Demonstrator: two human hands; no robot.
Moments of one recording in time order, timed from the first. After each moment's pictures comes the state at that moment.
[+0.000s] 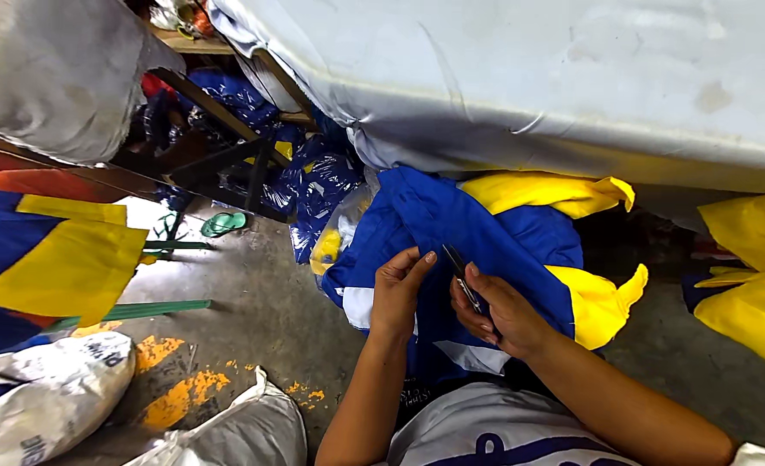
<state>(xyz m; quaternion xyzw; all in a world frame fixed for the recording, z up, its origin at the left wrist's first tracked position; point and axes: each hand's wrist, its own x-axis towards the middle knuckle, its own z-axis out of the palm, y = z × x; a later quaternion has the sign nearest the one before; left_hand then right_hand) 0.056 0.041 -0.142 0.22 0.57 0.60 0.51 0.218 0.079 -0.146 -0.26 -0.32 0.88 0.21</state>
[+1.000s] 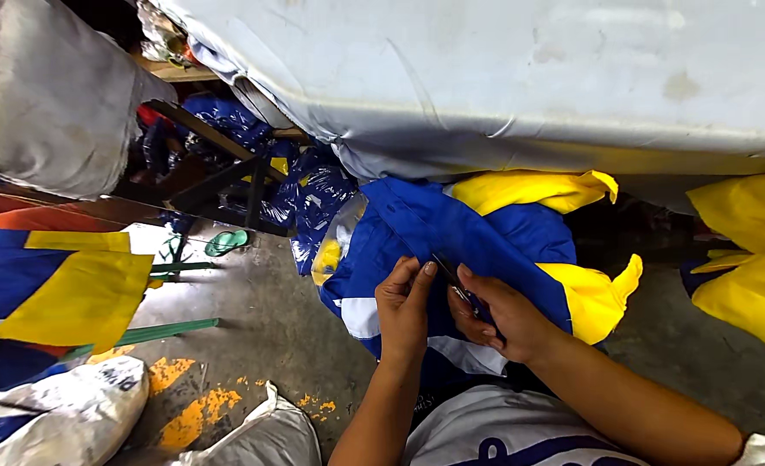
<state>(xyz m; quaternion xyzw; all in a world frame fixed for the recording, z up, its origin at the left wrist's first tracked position) 0.080 0.037 -0.139 0.28 0.54 0.66 0.43 0.221 0.083 -0.132 -0.26 -0.30 0.89 0.20</state>
